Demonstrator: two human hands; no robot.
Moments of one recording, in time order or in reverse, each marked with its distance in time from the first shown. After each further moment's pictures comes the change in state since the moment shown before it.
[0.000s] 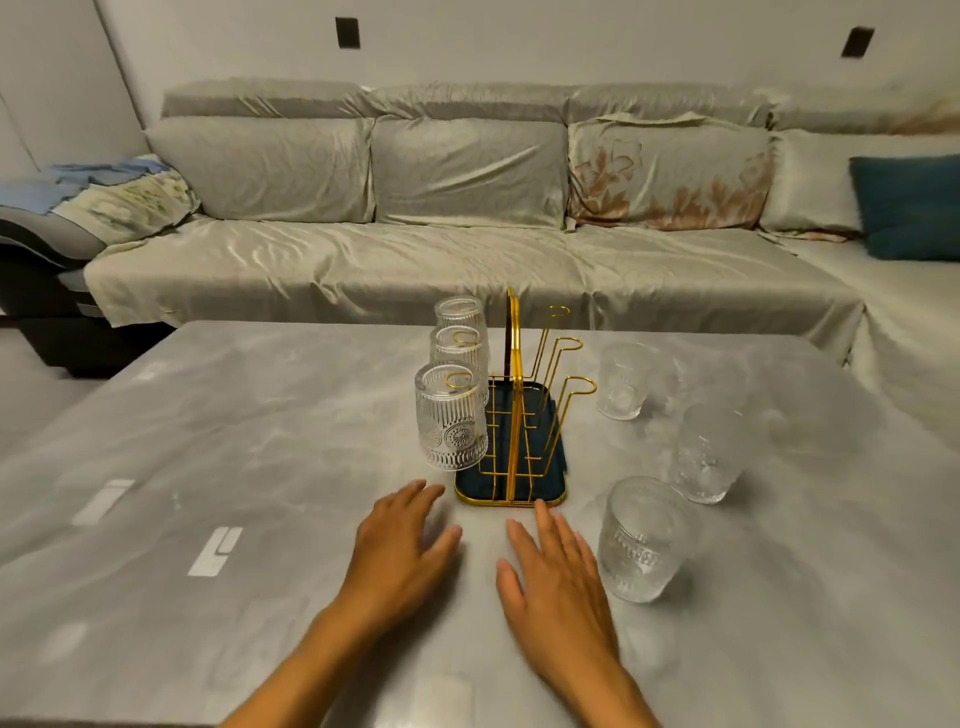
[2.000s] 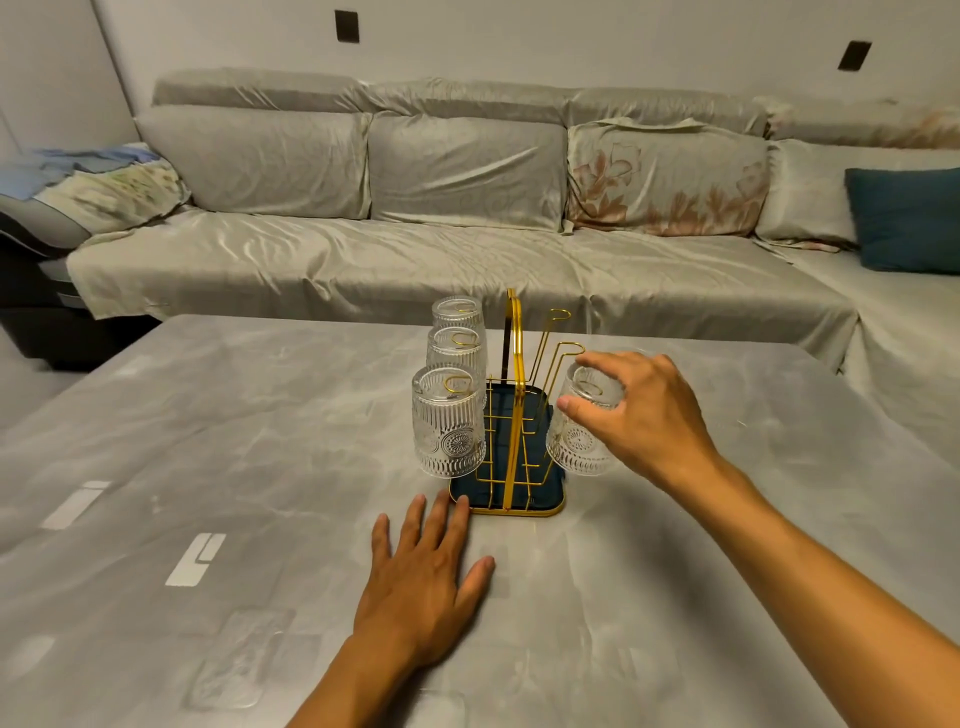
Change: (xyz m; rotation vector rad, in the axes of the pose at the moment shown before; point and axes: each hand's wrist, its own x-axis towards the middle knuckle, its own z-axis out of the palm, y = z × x) left_hand -0.008 0.015 0.025 0.384 -0.150 0.069; right_hand 0.112 0.030 -0.144 0.096 0.356 -0.180
